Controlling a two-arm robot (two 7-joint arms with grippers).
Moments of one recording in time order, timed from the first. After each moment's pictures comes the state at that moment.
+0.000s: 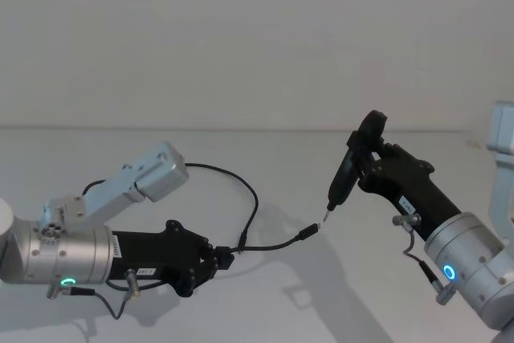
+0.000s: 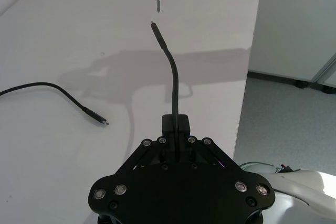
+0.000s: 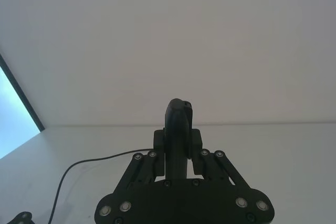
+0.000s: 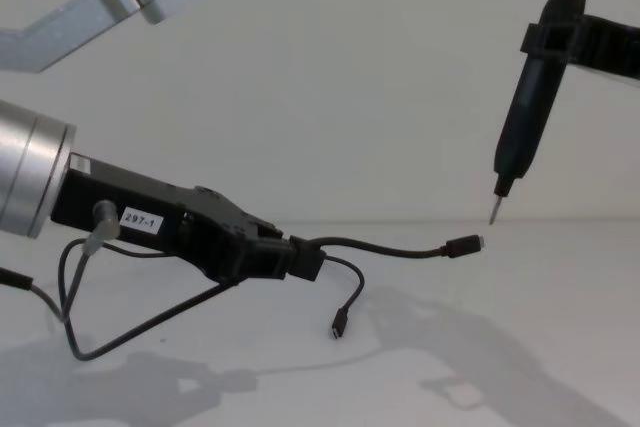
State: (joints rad) left arm -0.54 0.65 0.63 -1.65 -0.48 0.41 -0.78; right arm 0.09 0.24 -0.20 -1.90 0.52 0.29 0.10
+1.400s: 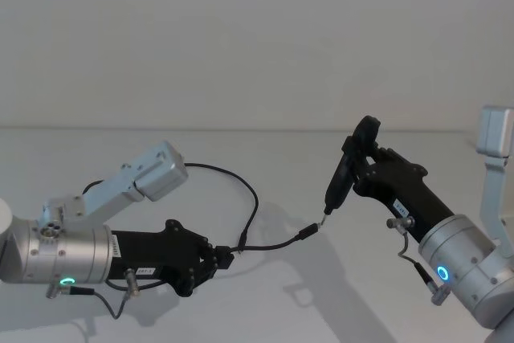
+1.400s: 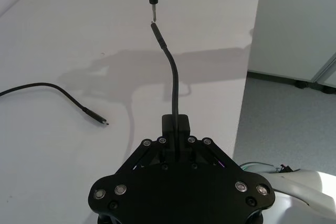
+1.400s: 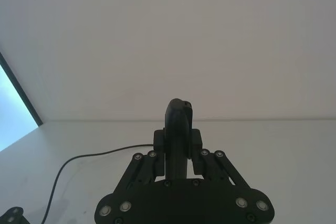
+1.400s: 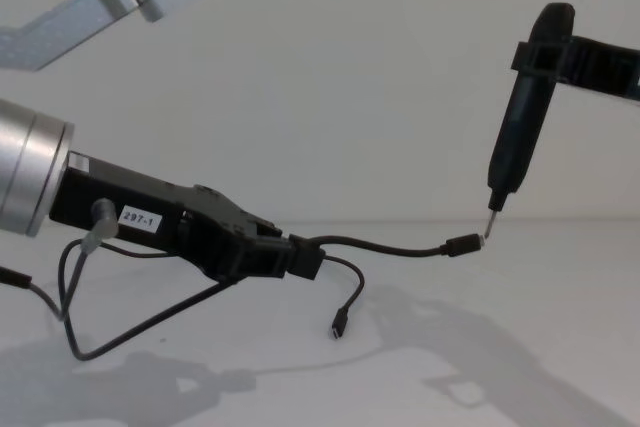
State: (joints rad) left arm -0.54 0.65 0.63 -1.65 -0.48 0.41 -0.78; right arm 0.11 0.27 -0.23 -1.86 0.54 0.27 0.09
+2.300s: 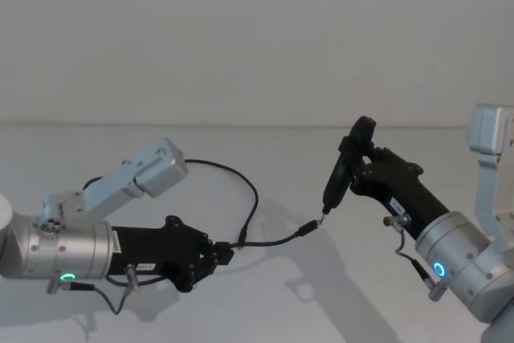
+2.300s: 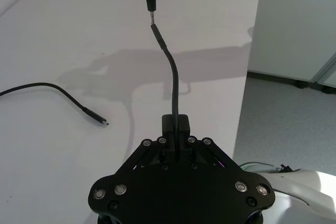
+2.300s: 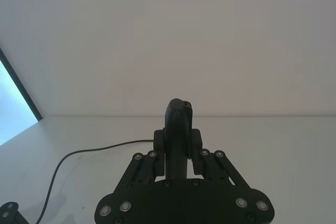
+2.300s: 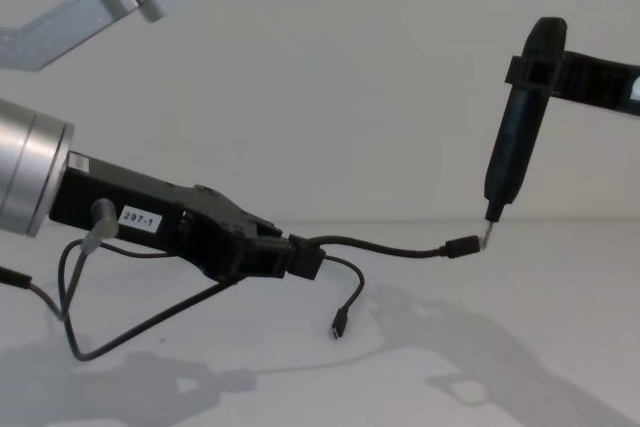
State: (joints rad) left arm -0.54 0.65 0.63 -1.65 -0.48 0.41 -0.78; right arm 0.13 0.27 -0.24 -1.83 0.54 0.27 0.10
